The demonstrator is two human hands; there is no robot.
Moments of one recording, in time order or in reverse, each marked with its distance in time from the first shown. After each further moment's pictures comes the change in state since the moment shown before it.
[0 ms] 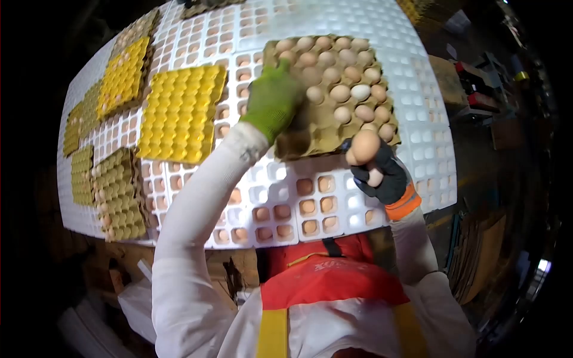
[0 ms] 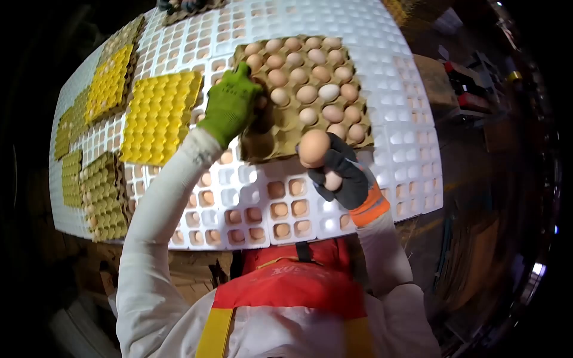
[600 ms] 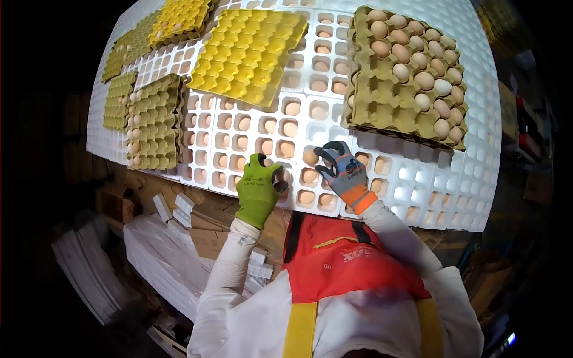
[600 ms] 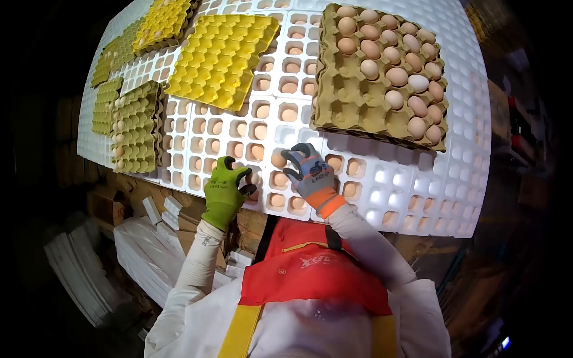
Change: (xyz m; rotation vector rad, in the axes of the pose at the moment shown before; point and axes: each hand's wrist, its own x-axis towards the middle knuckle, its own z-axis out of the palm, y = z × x) left_hand -0.304 0.005 -0.047 -0.110 -0.288 -0.682; right_hand 0.031 0.194 0.044 -1.439 -0.245 -0.297
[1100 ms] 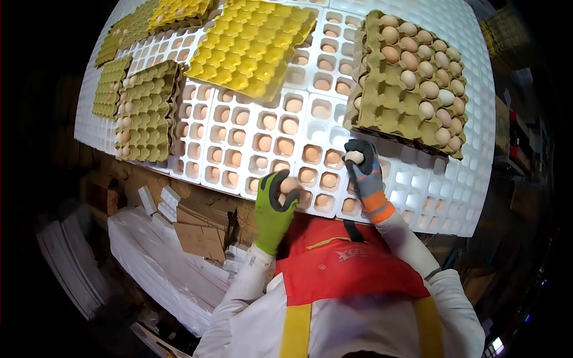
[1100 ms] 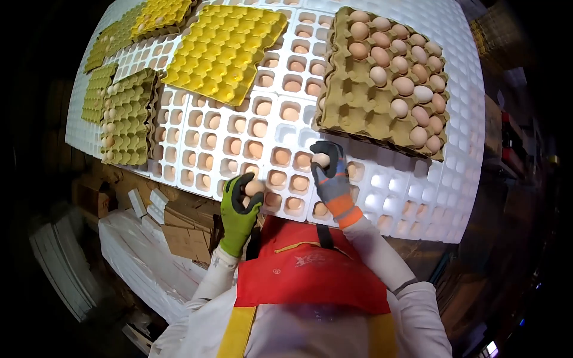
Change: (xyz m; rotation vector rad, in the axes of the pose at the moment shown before) left_hand -0.044 0.032 0.041 -0.743 0.284 -0.164; right_hand -0.006 0.020 -0.020 0.397 0.275 -0.006
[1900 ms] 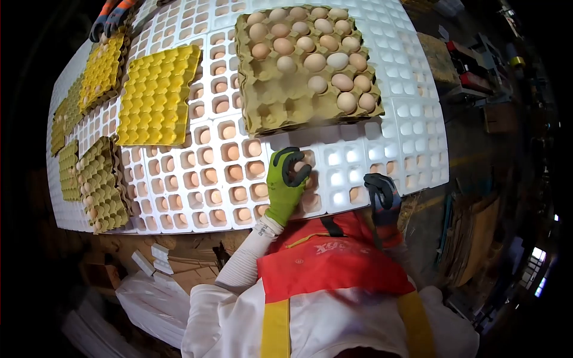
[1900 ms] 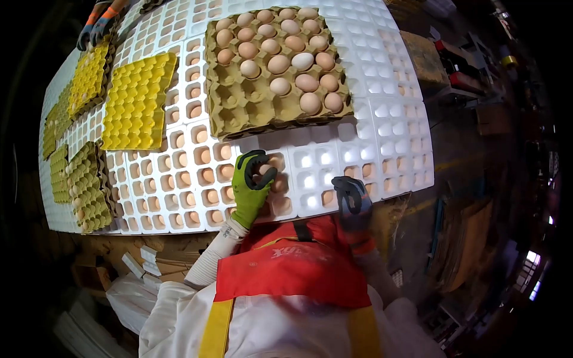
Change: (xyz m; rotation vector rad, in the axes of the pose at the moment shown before) left_hand 0.022 0.060 0.165 -0.328 -0.314 0.249; right_hand -0.137 -0.013 -0.169 -0.362 0.385 0.156
